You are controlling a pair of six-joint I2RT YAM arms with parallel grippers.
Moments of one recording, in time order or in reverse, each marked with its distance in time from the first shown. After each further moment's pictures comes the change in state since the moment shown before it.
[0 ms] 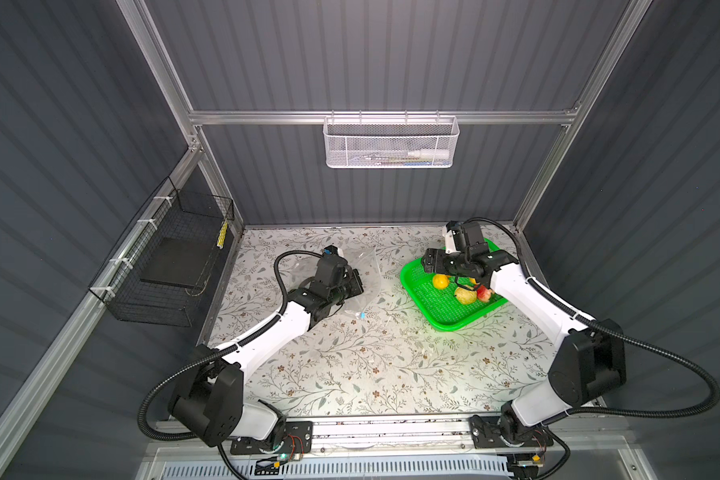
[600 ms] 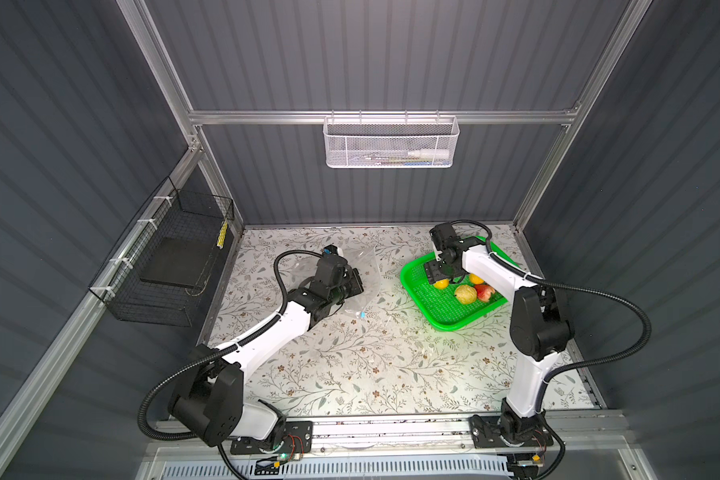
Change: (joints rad) left arm 0.000 0.000 0.000 0.007 -0.007 -0.003; right arm 0.000 0.367 0.258 -0.220 0.282 -0.307
